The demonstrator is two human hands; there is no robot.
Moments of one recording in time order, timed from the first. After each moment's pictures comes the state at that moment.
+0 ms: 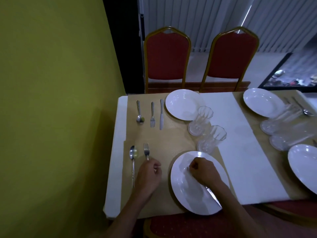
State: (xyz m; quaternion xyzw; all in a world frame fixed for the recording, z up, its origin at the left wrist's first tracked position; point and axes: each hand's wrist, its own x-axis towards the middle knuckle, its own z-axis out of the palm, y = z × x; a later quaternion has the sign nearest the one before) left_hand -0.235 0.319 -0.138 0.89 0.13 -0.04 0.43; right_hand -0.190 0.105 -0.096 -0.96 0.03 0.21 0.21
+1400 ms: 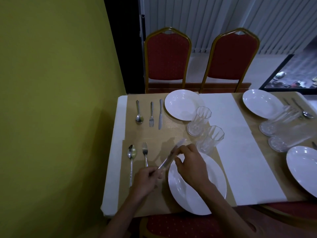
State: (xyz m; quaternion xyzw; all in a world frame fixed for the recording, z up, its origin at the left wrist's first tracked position) left_hand -0.256 0.314 -0.092 0.79 0.18 -0.15 0.57; right_hand -0.203 0.148 -0.056 -0.95 -0.07 0.01 0.29
